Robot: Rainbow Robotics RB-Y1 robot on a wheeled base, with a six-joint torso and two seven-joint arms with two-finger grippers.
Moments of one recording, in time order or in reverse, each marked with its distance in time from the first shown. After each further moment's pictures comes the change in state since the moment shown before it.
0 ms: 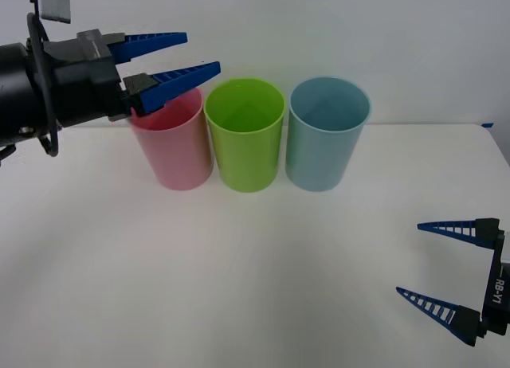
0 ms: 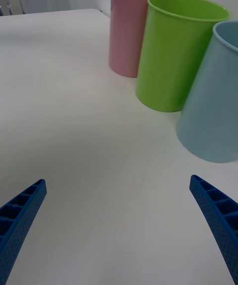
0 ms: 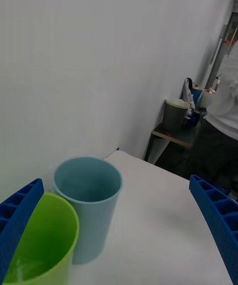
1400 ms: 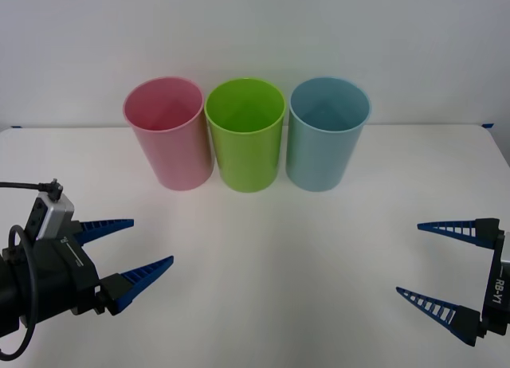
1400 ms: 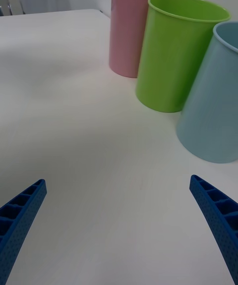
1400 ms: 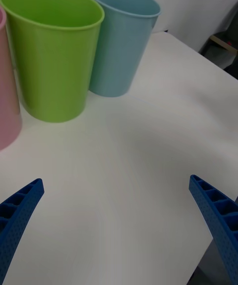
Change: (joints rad) right arm 0.000 0.000 0.000 0.000 0.000 0.000 0.000; left arm 0.718 -0.767 0.540 -0.338 -1.009 -0.701 0.385
